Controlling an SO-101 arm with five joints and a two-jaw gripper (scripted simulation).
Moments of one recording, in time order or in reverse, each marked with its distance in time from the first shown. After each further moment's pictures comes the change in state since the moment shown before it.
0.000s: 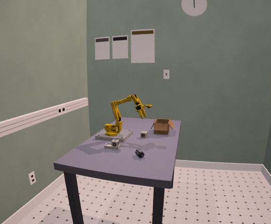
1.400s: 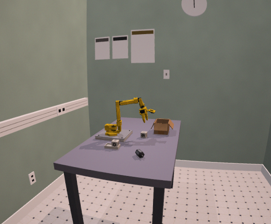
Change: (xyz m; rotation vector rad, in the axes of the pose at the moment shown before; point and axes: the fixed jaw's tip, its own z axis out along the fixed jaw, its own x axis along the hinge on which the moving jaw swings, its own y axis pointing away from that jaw) arm 0.025 0.068 0.034 -0.072 0.204 0.063
